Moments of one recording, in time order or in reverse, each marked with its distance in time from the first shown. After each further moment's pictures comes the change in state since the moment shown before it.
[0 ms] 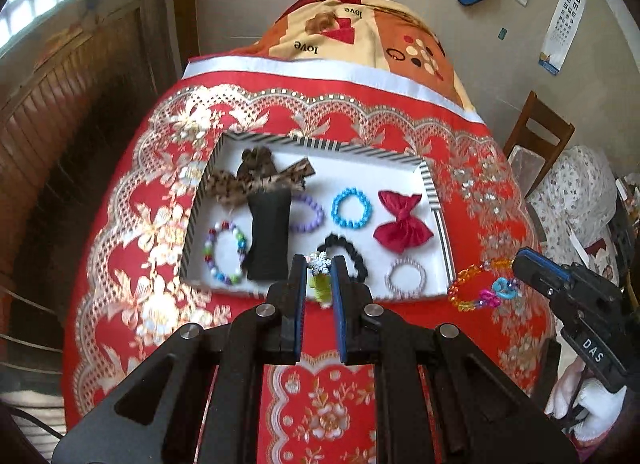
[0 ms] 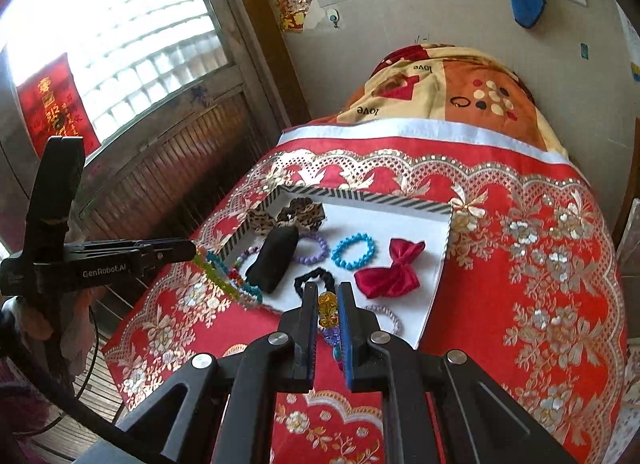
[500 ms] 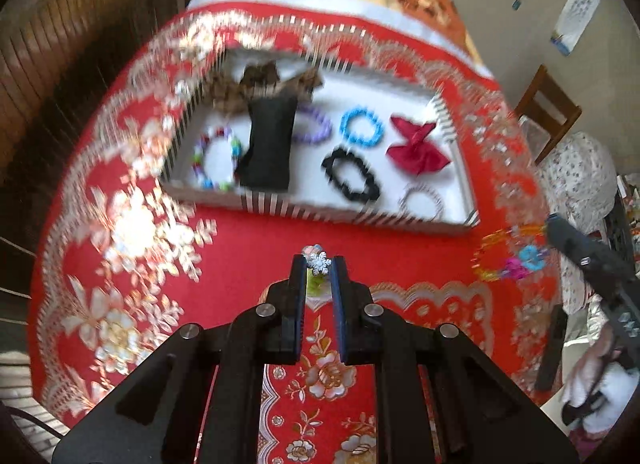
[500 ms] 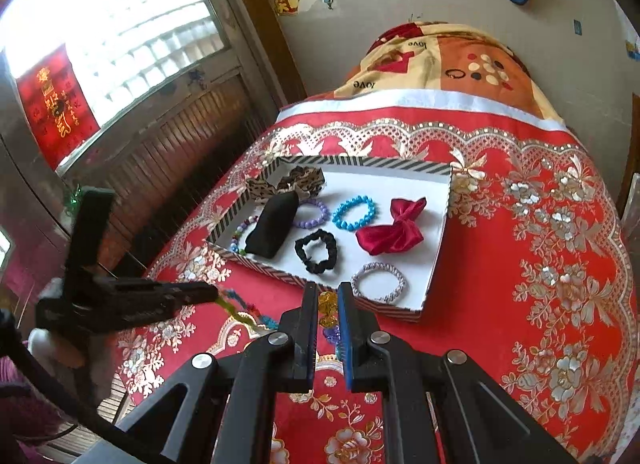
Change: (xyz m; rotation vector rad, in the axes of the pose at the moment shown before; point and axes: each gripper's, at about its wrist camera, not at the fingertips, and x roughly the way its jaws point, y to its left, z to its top) left arm 0.030 0.003 -0.063 -0.049 0.122 -0.018; right arm 0.000 0.000 -0.040 0.029 0.043 0.010
